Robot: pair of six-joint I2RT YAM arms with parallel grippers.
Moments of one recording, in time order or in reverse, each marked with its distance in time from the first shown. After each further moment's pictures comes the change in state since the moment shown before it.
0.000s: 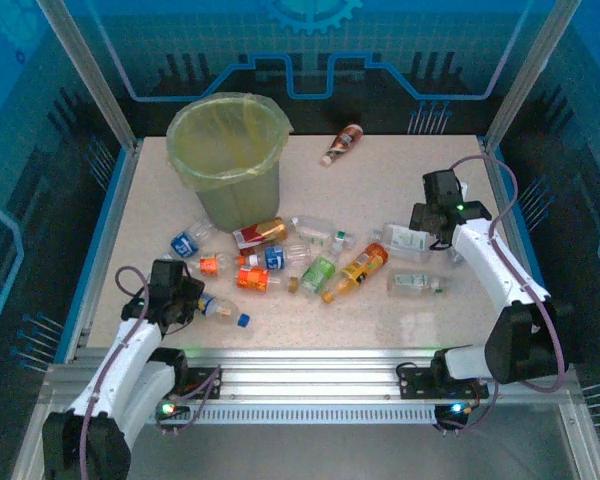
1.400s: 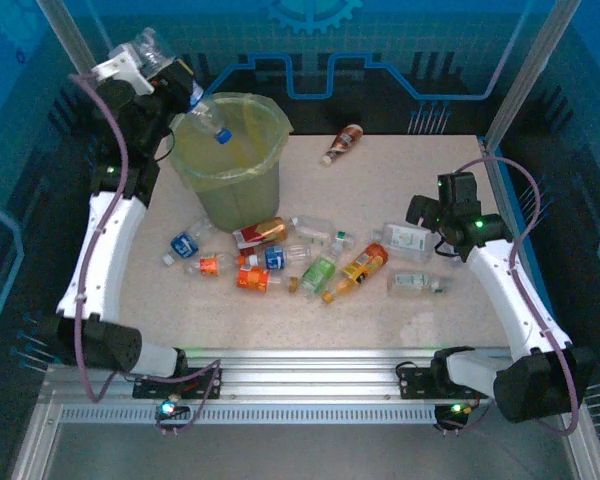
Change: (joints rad) left arm -0.017 0.719 1.271 0.522 0.072 0.725; right arm 0.006 -0.195 -0.002 0.017 -0.193 0.048
